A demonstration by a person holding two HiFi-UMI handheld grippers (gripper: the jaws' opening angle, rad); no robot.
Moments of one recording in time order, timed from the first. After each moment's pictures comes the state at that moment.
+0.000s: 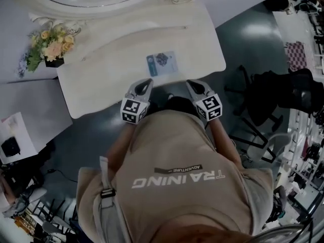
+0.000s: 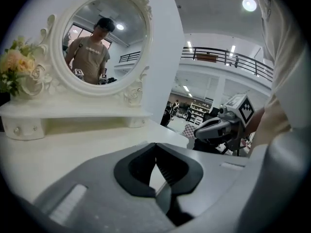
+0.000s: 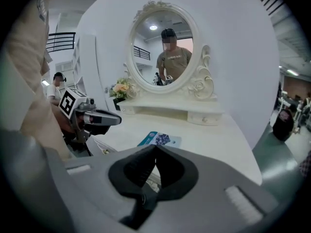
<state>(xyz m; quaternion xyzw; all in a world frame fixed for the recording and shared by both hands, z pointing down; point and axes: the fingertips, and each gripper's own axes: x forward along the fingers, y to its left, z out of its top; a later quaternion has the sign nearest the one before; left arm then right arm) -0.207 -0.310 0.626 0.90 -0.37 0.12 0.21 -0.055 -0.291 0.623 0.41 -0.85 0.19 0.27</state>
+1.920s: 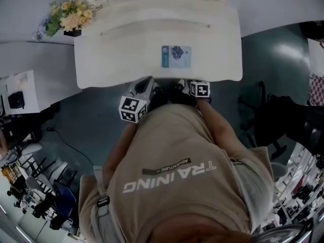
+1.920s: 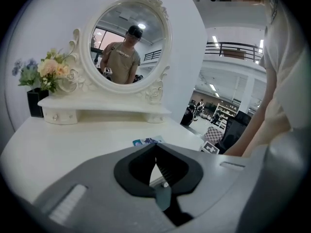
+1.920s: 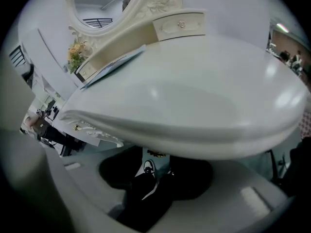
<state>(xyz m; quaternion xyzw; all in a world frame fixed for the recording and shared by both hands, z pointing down) -0.221 -0.281 0.620 0.81 -0.50 0.14 0.26 -0.007 -0.294 0.868 0.41 -0.72 0.41 0.39</state>
